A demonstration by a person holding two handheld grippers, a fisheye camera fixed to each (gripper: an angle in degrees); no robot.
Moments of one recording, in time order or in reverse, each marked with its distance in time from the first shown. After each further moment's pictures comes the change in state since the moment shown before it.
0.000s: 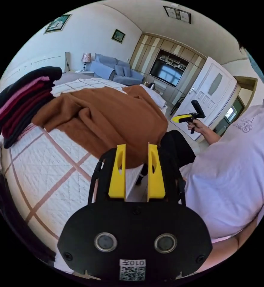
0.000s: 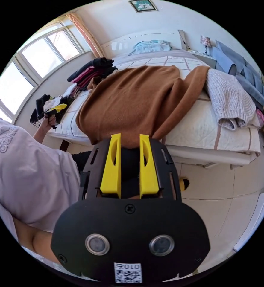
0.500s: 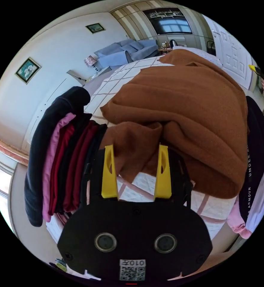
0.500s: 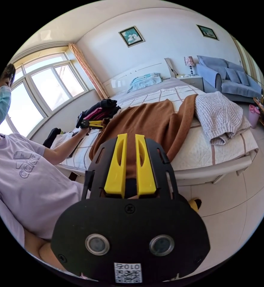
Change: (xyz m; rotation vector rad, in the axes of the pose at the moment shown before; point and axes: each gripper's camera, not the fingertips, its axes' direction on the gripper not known) left arm -0.115 -0.144 0.096 -0.299 -0.584 0.361; right arm -0.011 0.039 -0.064 0.362 -0.066 0.095
